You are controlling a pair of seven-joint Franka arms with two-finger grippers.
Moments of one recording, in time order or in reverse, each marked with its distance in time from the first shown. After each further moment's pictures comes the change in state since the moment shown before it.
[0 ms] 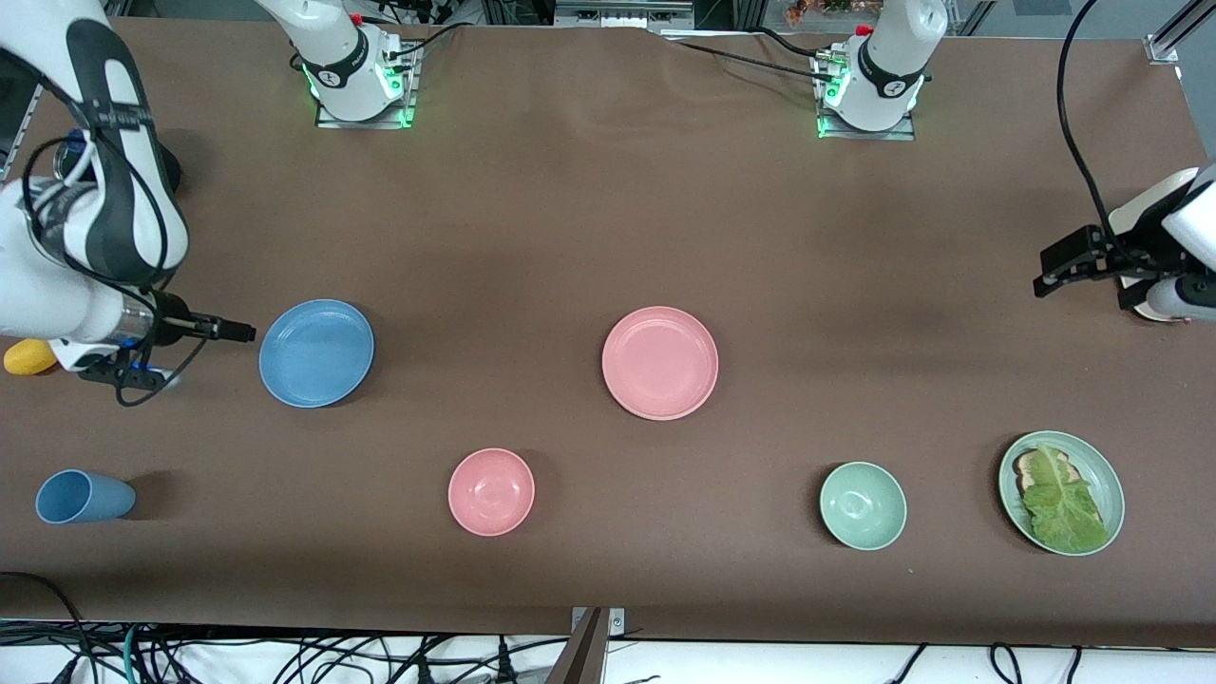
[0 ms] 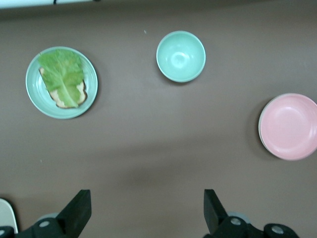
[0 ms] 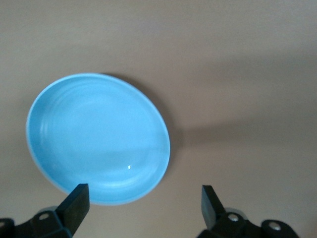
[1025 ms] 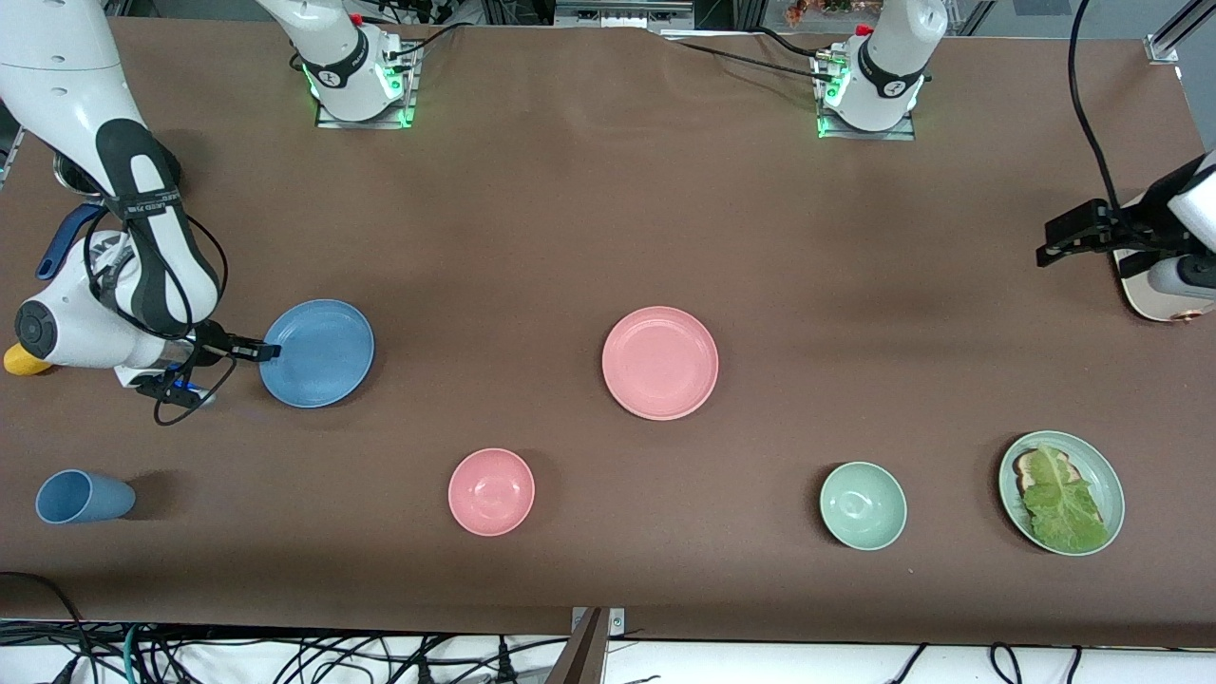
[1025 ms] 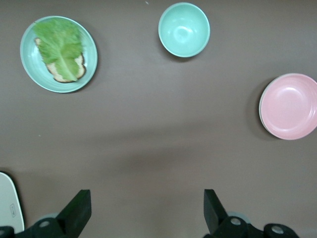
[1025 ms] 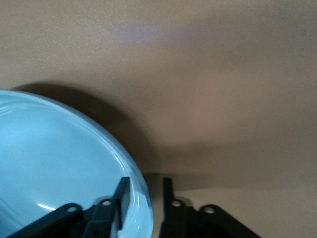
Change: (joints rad) left arm 0.027 -0.007 0.008 0.016 0.002 -0.074 -0.006; right arm -0.048 0.181 0.002 0.001 0.133 0.101 -0.078
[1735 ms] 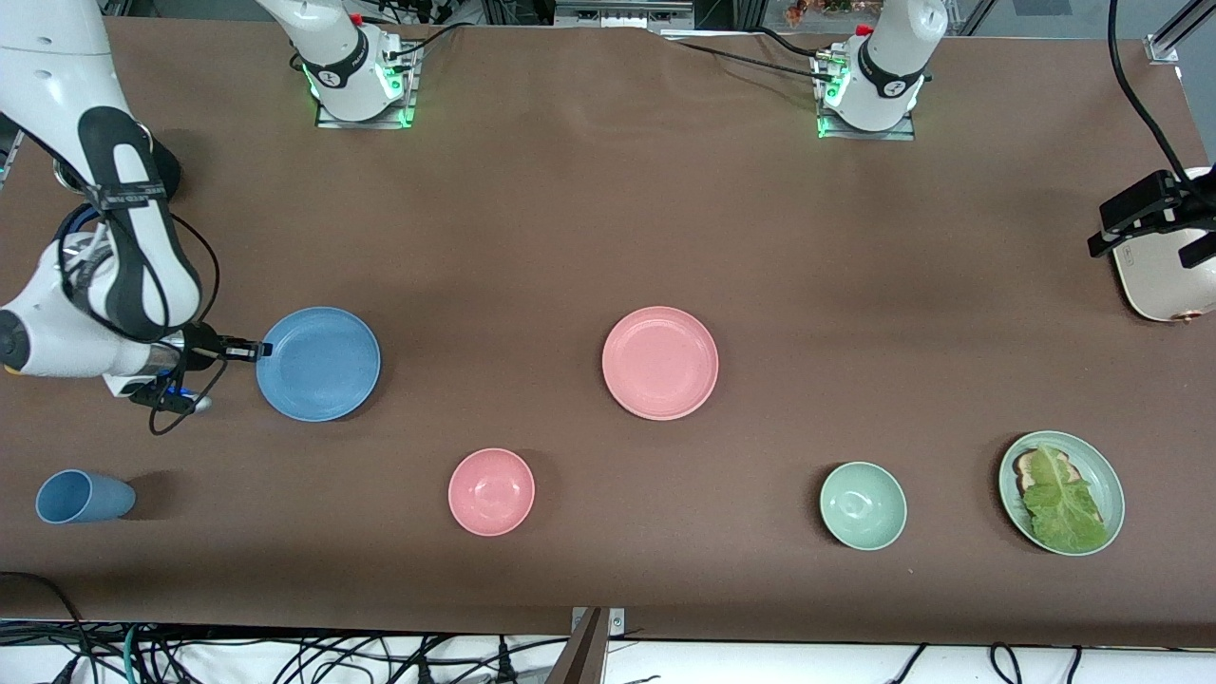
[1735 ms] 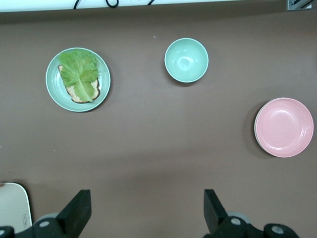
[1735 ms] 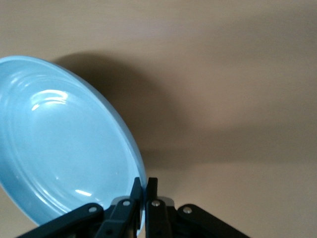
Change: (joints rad) left arm 0.015 -0.022 -0.011 0.081 0.000 -0.002 -0.015; right arm 0.002 -0.030 0.030 0.154 0.007 -0.254 -0.025
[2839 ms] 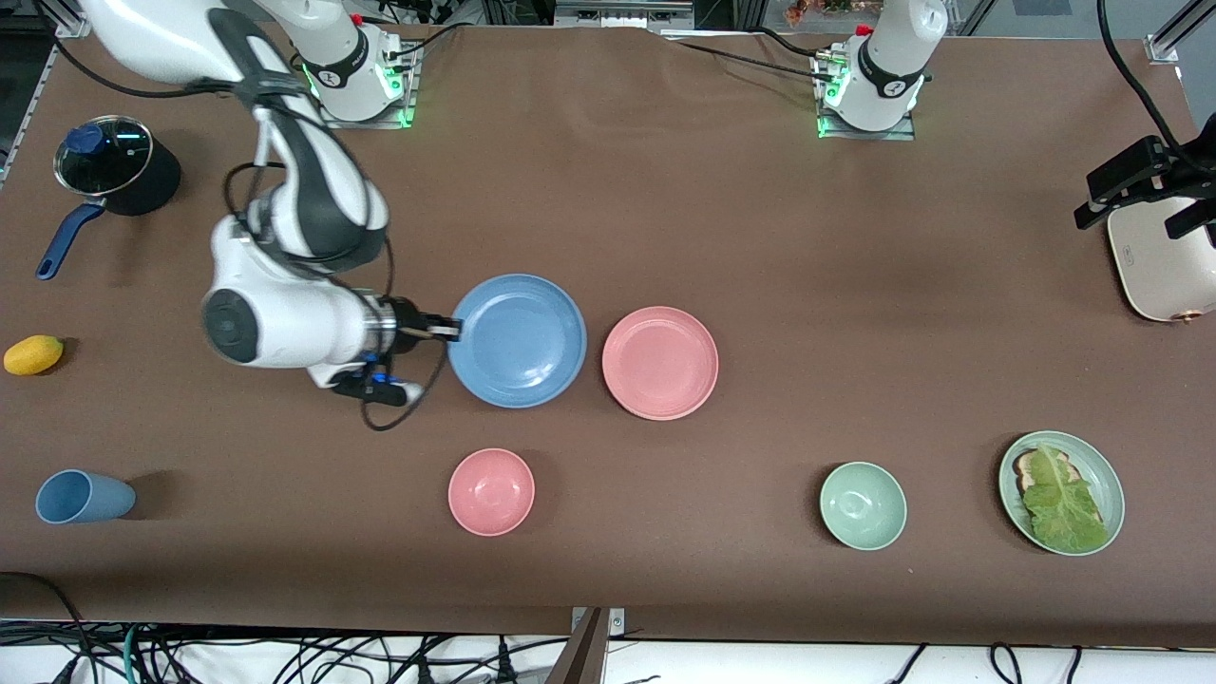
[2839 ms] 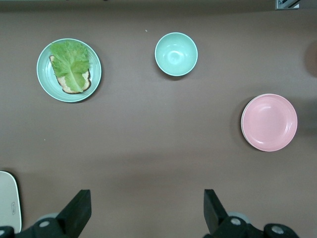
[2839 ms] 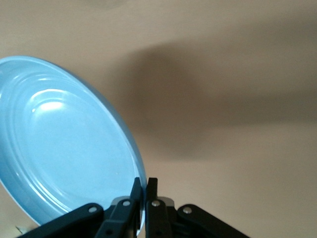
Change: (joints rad) left arm 0.053 -0.039 -0.099 -0.006 0.000 -0.049 -0.059; right arm 0.191 0.004 0.424 0.163 0.004 0.021 0.646
